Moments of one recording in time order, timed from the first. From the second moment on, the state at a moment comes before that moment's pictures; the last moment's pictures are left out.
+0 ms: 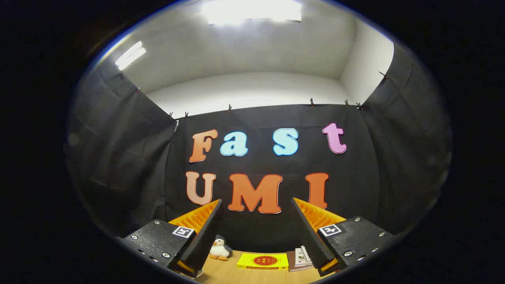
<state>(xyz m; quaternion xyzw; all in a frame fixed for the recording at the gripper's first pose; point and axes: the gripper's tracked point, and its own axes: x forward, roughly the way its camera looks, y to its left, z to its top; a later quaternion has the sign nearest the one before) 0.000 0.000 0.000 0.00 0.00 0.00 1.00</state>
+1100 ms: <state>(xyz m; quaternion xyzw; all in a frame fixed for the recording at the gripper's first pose) -0.026 0.030 -0.070 -0.01 0.11 0.05 0.99</state>
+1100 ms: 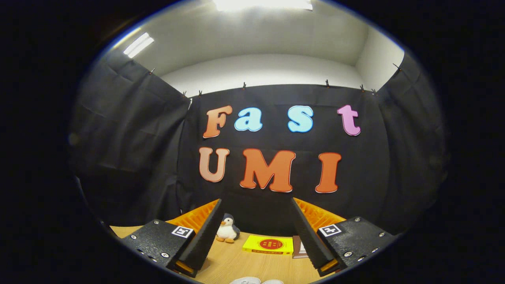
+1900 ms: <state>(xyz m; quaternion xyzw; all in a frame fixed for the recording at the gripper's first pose) -0.106 0.155 -0.276 0.36 0.51 0.16 0.77</state>
